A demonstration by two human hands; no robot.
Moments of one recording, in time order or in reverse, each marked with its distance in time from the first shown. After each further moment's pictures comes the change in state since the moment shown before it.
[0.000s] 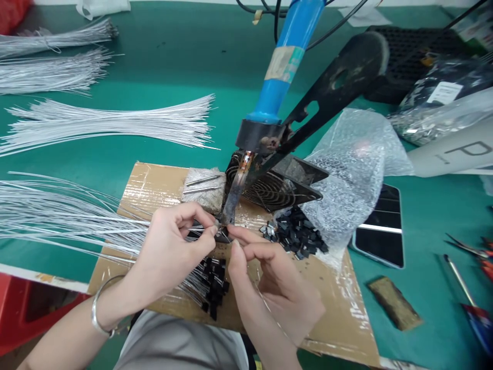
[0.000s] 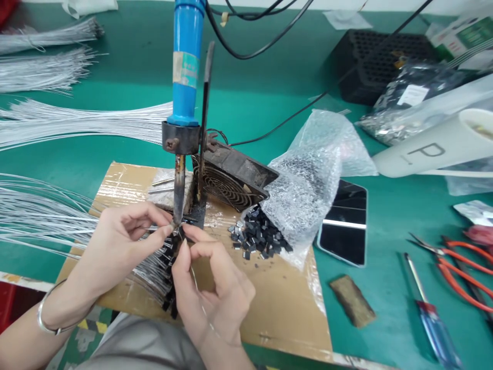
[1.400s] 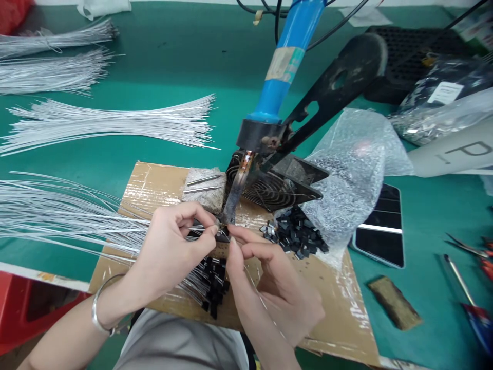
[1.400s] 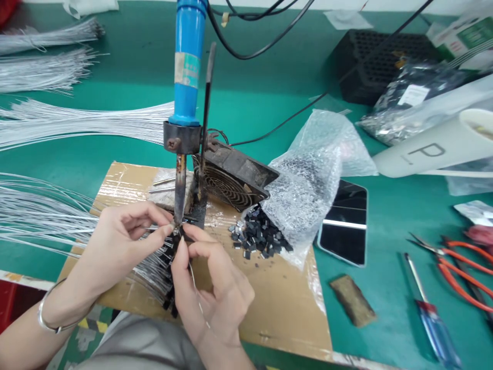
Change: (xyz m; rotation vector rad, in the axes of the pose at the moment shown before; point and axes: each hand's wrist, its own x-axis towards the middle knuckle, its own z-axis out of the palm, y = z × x) left_hand 0.000 0.002 0.000 -0.005 -0.015 -0.007; right_hand 0.001 -0.004 0.003 -0.053 0.039 -0.047
